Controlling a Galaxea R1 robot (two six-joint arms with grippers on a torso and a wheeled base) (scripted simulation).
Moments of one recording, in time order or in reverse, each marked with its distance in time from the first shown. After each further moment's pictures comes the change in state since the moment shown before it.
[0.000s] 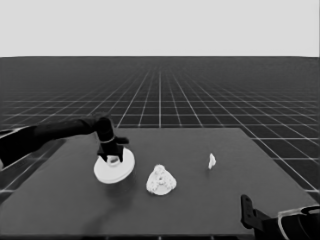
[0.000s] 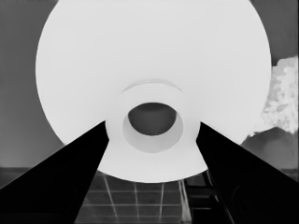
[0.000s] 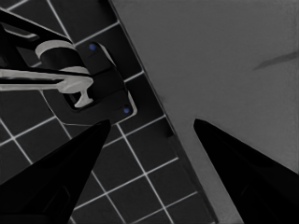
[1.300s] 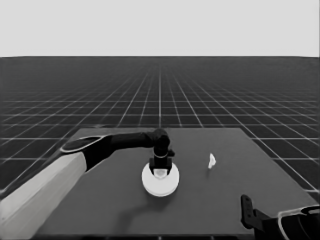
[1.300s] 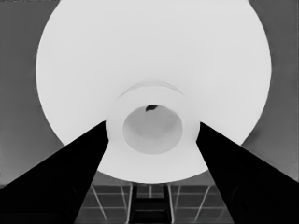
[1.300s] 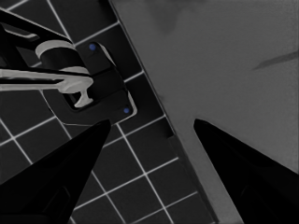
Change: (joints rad) left arm 0.134 0.570 -0.280 0.141 0.003 -0.287; right arm 0.000 0.000 0.000 0.000 0.000 0.000
